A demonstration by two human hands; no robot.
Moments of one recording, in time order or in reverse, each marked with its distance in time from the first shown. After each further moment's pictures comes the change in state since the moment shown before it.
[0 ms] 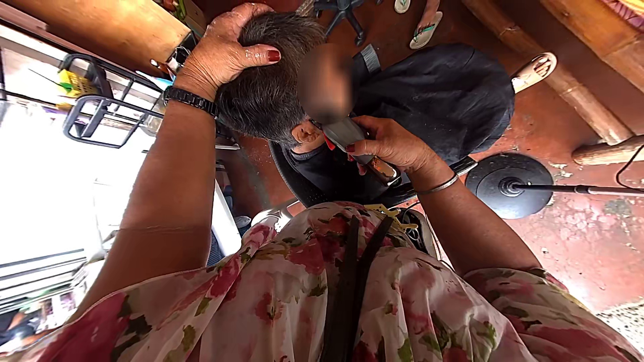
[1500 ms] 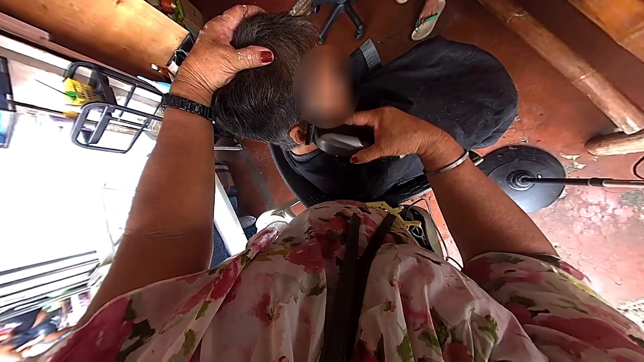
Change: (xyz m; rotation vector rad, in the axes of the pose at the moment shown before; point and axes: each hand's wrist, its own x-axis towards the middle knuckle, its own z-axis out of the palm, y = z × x) left_hand 0.003 0.002 0.001 -0.042 0.008 -0.031; right_hand 0.020 -0.010 -0.030 -0.659 -0.139 -0.220
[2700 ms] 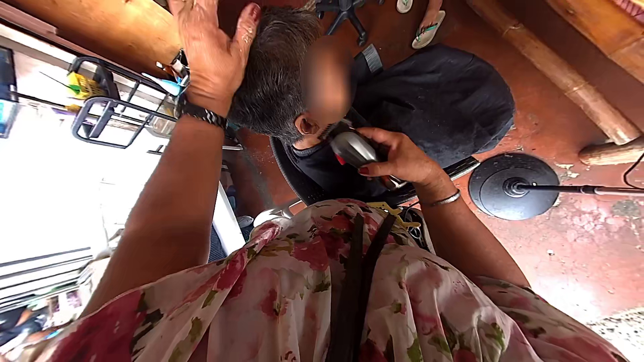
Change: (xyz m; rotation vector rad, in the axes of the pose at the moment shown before) left_hand -0.016 -0.001 0.009 0.489 0.551 0.231; right_hand -0.042 0.013 0.048 0.461 0.222 -0.086
